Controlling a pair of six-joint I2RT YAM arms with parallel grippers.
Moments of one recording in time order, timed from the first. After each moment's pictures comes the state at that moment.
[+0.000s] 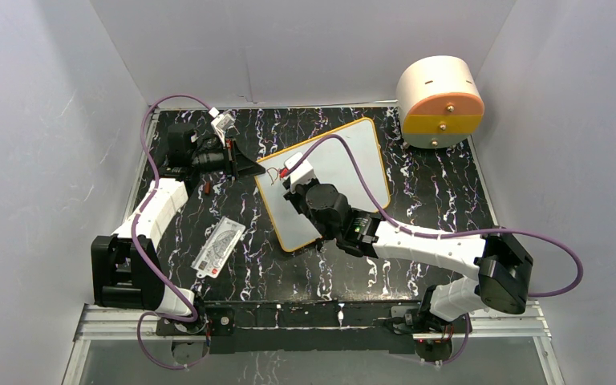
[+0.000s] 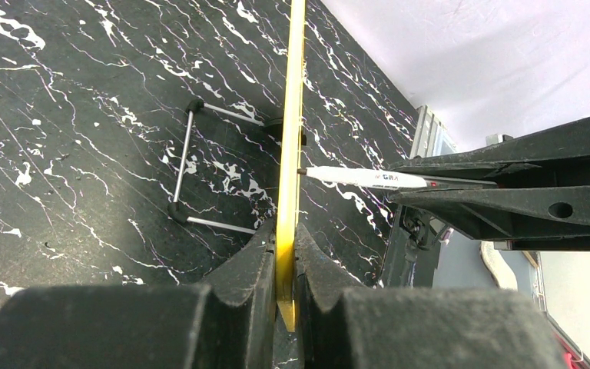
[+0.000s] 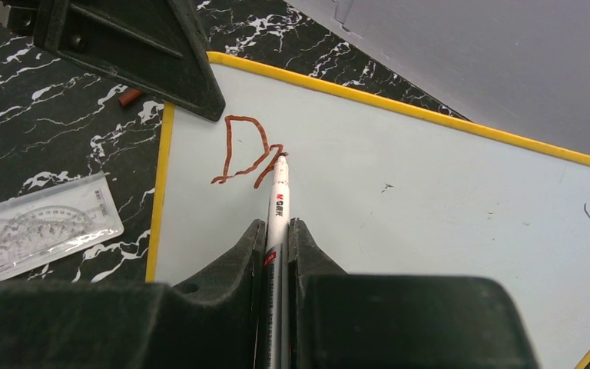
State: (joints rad) left arm -0.08 1.41 1.00 -0.07 1.12 -0.21; right arm 1.17 1.40 1.00 0.22 0.56 -0.11
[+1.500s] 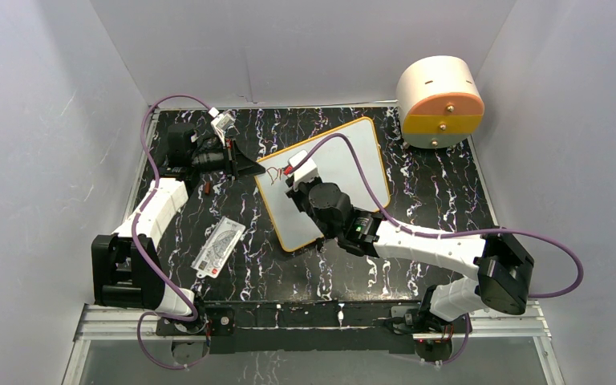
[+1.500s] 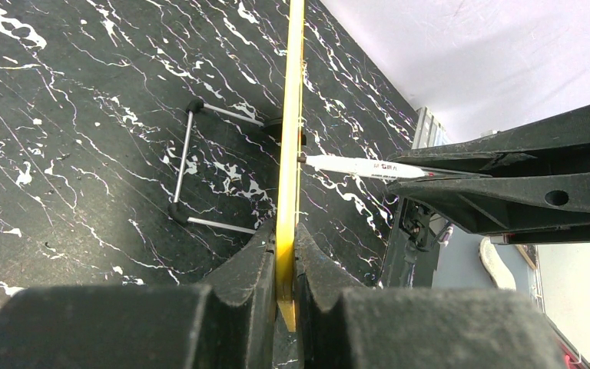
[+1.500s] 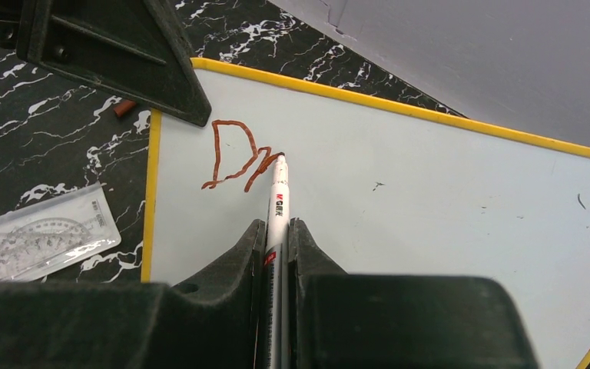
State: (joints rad) left arm -0.08 1.42 1.00 -0.06 1.12 -0.21; right arm 1.15 1.40 0.98 0.25 0.56 -0.09
